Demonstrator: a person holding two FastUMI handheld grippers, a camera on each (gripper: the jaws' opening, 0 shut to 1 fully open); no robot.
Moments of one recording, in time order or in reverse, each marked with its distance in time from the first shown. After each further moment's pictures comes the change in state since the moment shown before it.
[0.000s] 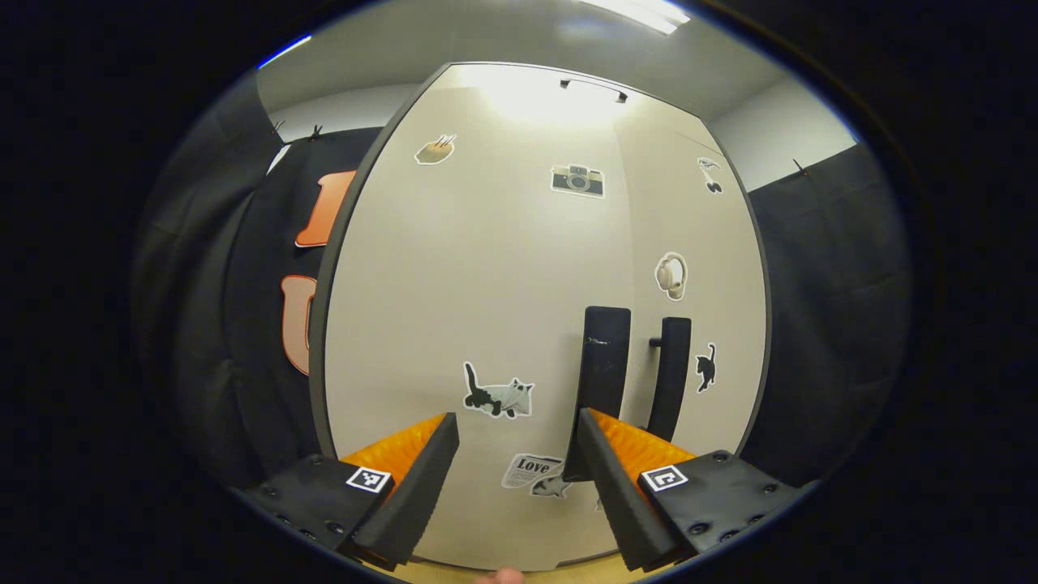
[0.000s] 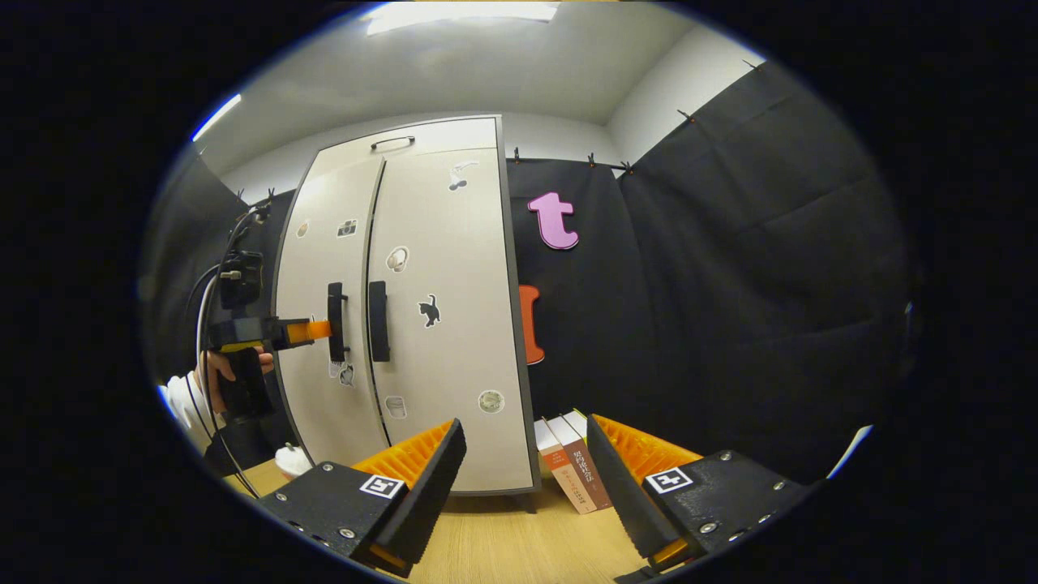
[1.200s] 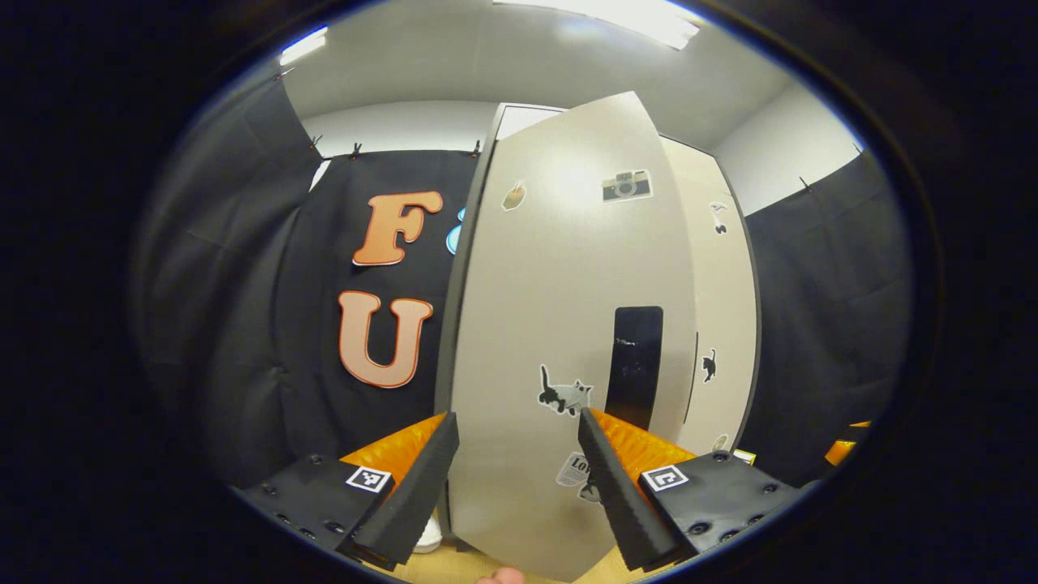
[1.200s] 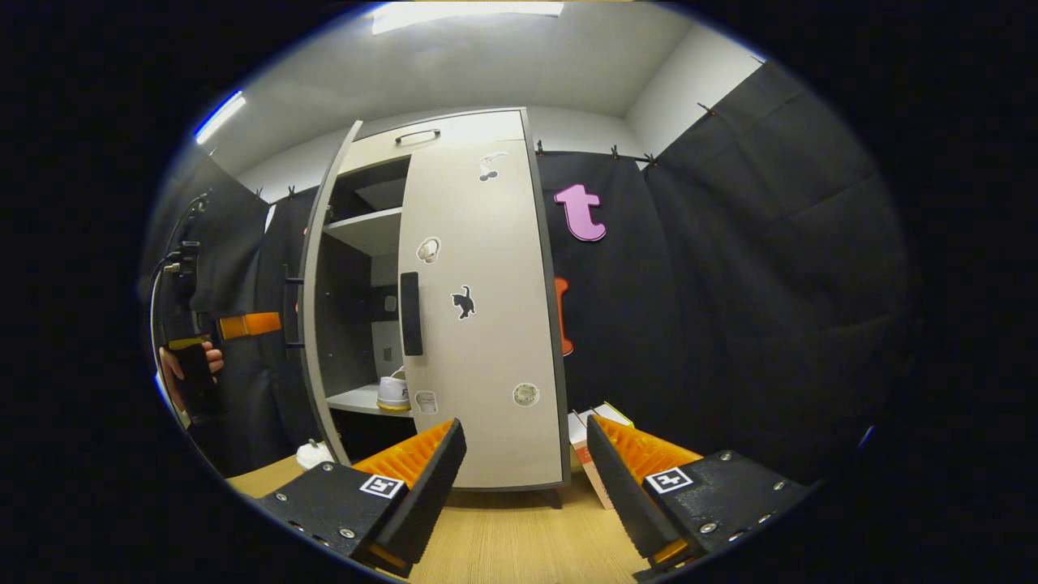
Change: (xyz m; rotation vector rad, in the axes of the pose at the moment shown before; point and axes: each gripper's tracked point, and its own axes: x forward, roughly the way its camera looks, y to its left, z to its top) left arm -0.106 0.054 0.030 0.022 -0.059 0.044; right arm 0.000 0.031 -0.006 -0.005 0.018 0.078
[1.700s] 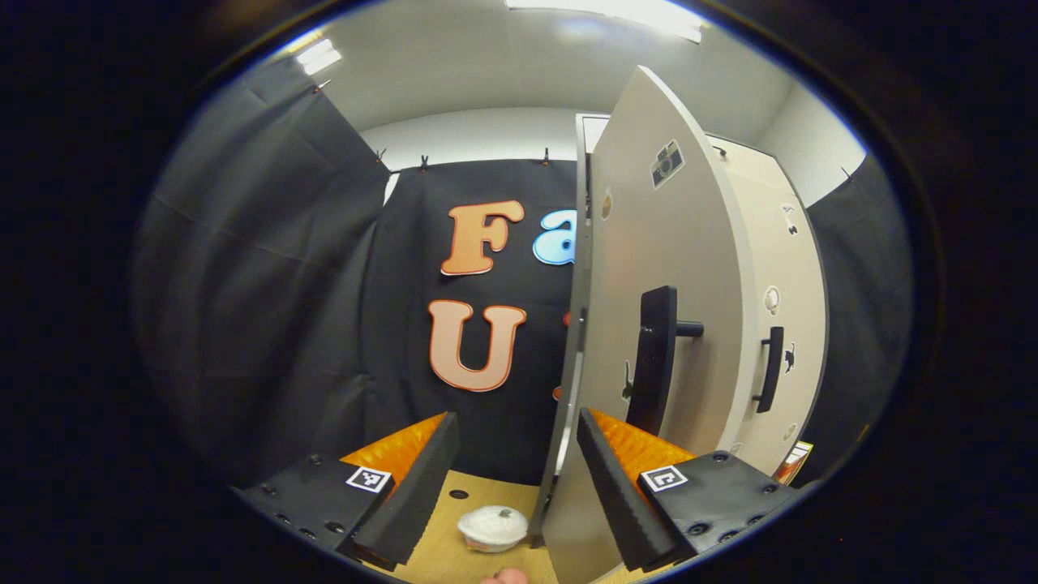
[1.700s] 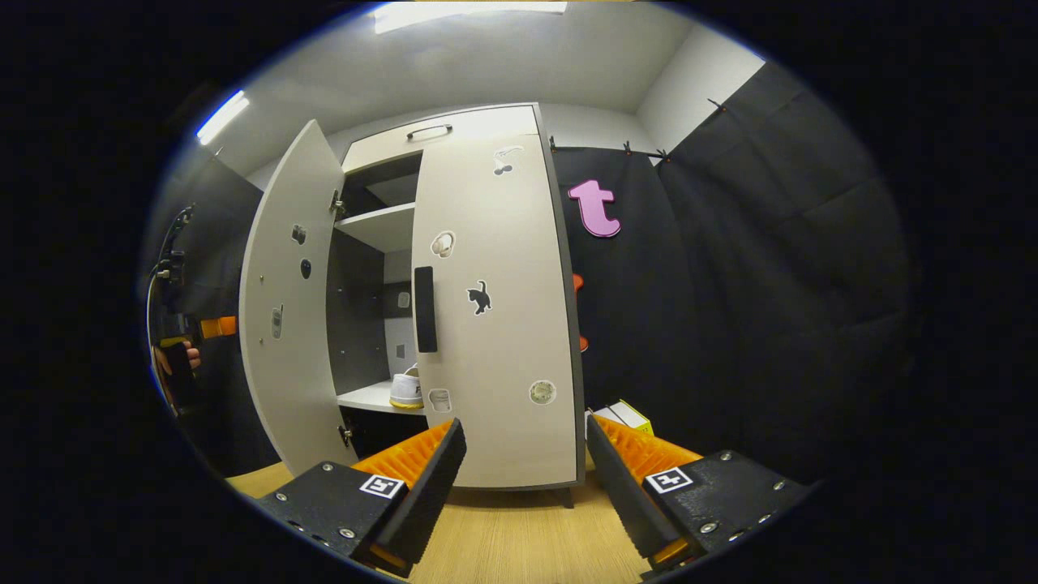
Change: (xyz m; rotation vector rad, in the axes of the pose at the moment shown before) left arm -0.049 0.104 0.005 0.027 0.010 0.243; right arm 0.007 0.015 -0.005 0.002 0.009 0.048
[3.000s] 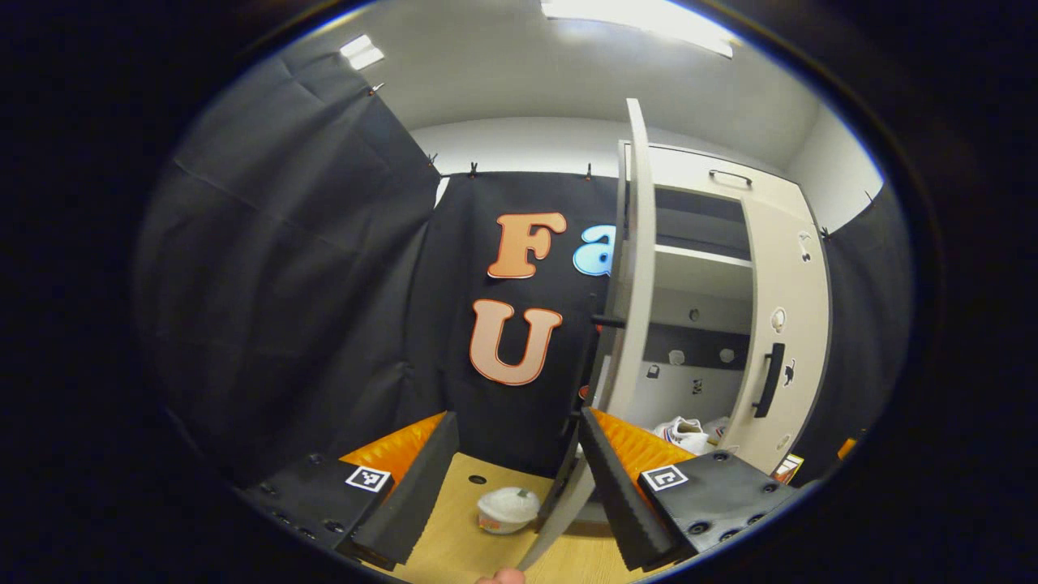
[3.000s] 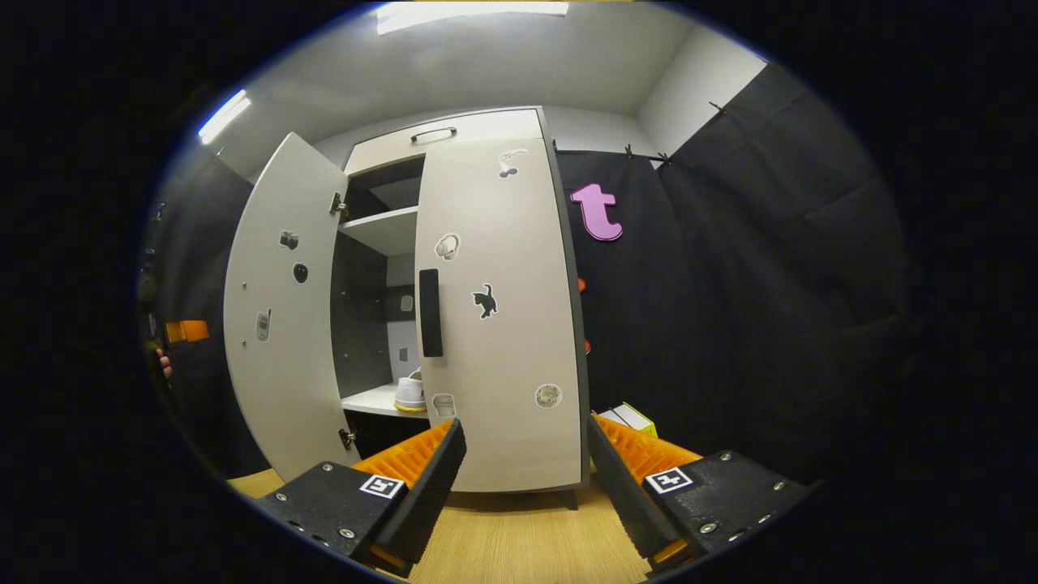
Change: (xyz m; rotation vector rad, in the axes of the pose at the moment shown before) left arm -0.072 0.069 0.017 -0.064 -0.034 0.208; right arm -0.002 0.008 0.002 0.000 -0.005 0.001
